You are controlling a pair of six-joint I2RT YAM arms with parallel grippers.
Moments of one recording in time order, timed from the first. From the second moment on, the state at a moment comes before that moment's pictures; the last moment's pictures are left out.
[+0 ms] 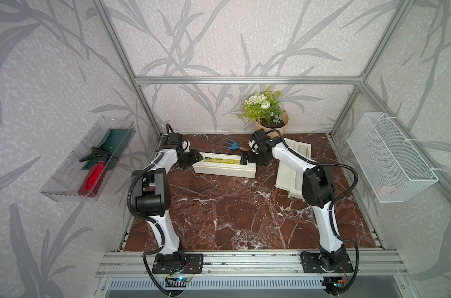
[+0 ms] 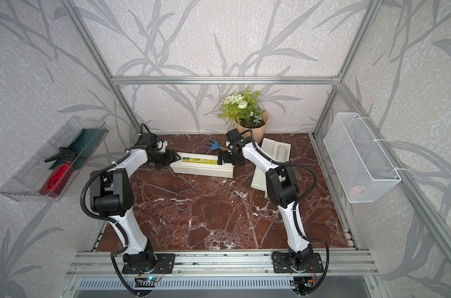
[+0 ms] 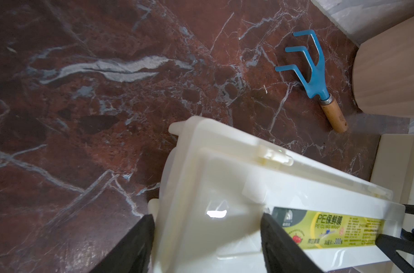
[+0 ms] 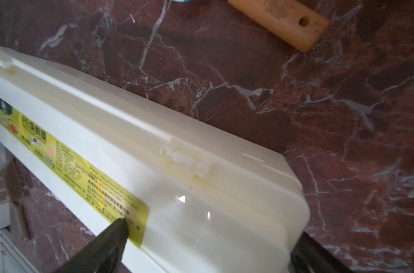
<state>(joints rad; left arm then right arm) 0.09 1.92 1.44 -0.59 0.39 -0.29 0.51 2.21 1.89 -0.76 -0.30 0.44</state>
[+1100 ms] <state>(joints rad) 0.11 1.99 1.54 -0.65 0.39 -0.30 0.36 2.24 1.69 -0.31 -0.66 0.65</state>
